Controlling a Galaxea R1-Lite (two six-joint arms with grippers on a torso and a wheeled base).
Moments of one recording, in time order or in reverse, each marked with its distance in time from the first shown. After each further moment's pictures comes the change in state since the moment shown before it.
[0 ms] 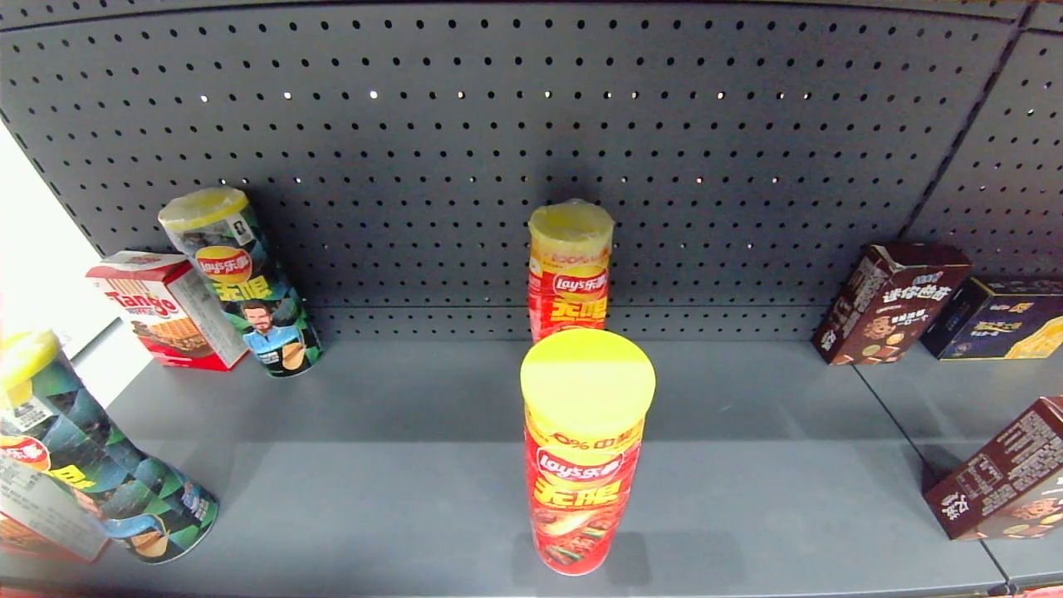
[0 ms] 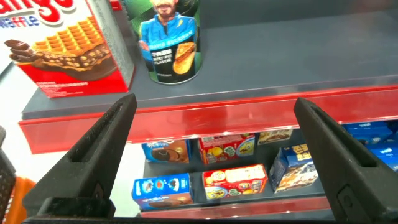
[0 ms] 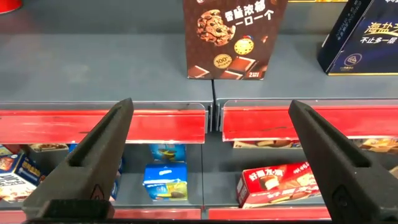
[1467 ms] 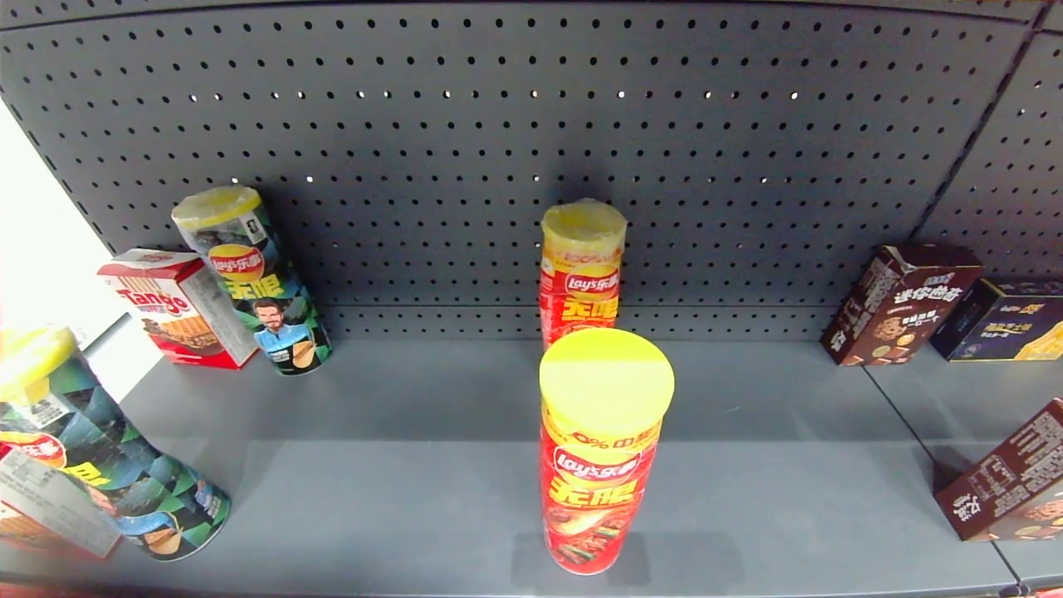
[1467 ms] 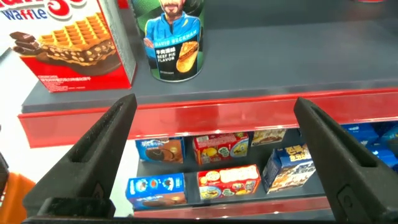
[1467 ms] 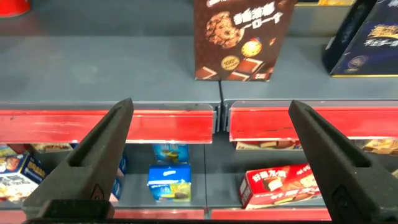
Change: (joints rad) left arm 0.000 0.001 0.000 0.000 0.000 -0.047; right arm 0.000 -0.001 0.000 0.000 0.001 0.000
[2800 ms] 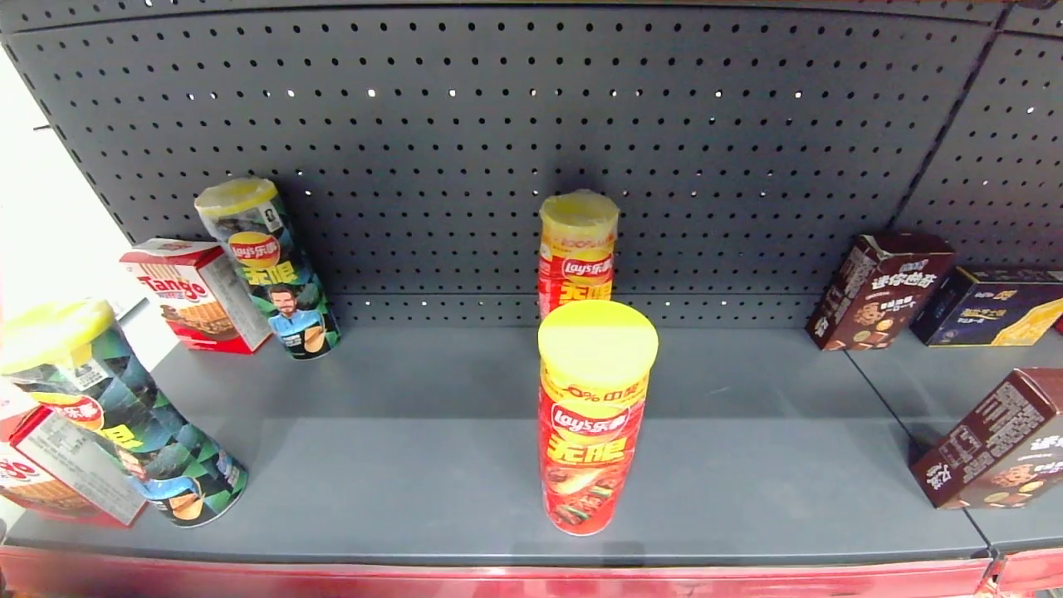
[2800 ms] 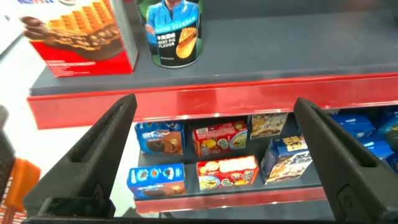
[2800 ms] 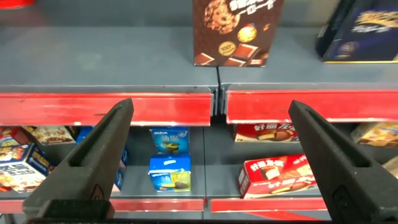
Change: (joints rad) left arm 0.000 0.000 0.000 0.000 0.003 -0.002; right arm 0.000 0.000 0.000 0.000 0.000 0.000
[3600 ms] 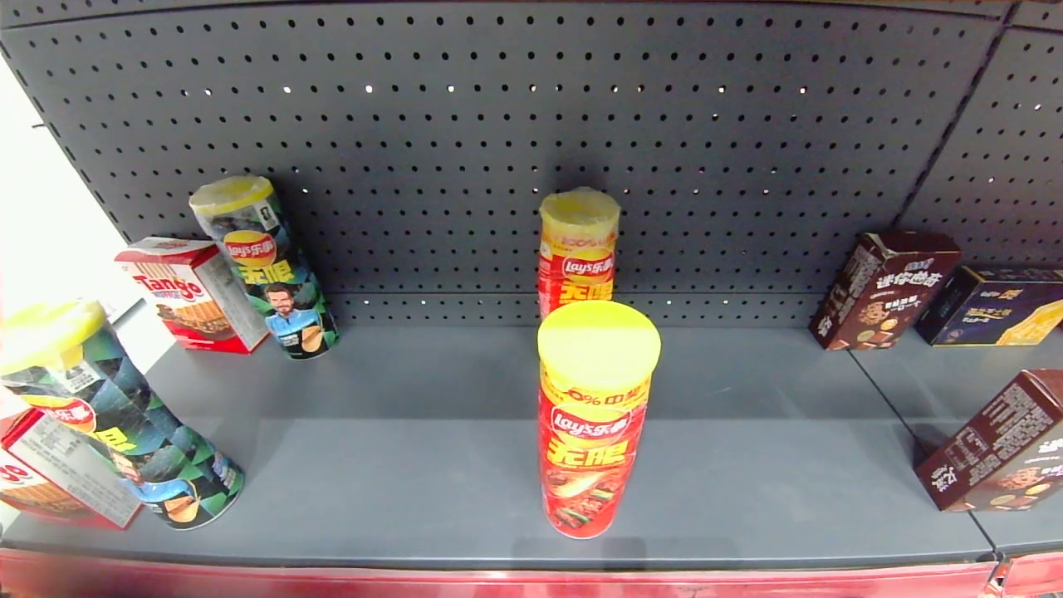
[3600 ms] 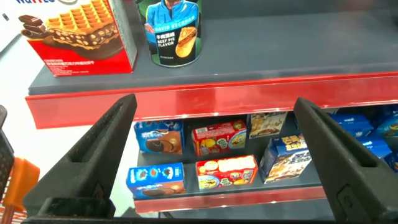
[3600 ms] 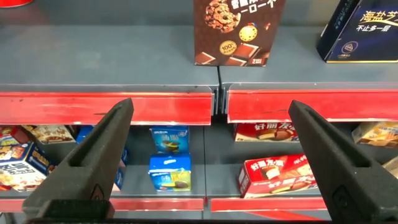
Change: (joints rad) left arm -0.001 0.000 0.000 0.000 0.000 -0.002; right arm 0.000 0.000 0.000 0.000 -0.001 0.000
